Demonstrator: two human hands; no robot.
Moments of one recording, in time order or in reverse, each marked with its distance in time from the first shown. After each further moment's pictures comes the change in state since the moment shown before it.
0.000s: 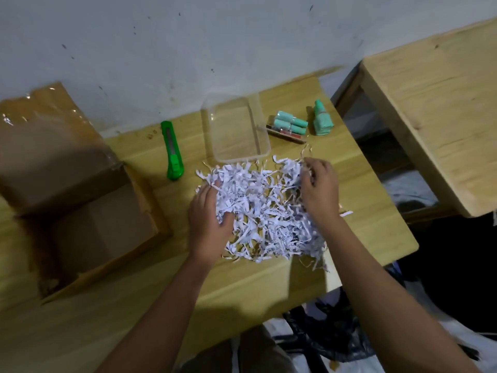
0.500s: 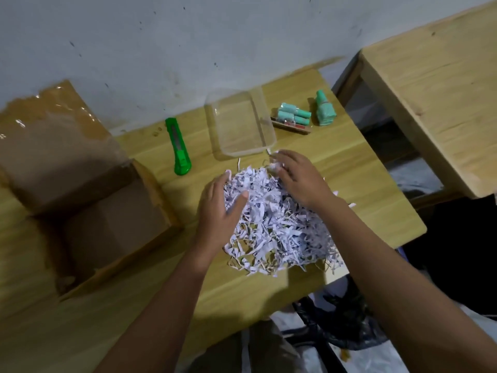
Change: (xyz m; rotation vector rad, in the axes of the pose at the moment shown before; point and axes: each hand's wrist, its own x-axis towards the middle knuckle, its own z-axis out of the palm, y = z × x) left_hand 0.004 0.000 -0.013 -0.254 -0.087 0.062; right_hand -0.003 -0.023 0.013 -0.169 -0.404 -0.283
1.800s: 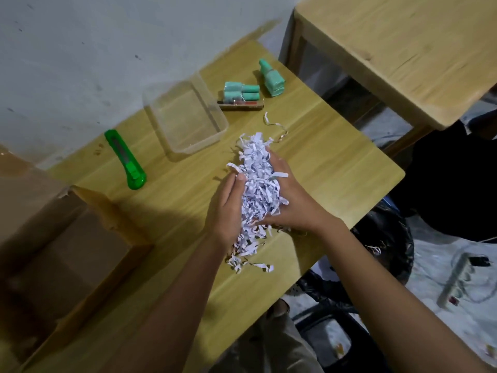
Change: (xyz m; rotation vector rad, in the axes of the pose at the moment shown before) left_hand -0.006 0.047 0.051 -0.425 -0.289 -0.234; right_hand -0.075 0.014 0.028 0.276 0.077 -0.041
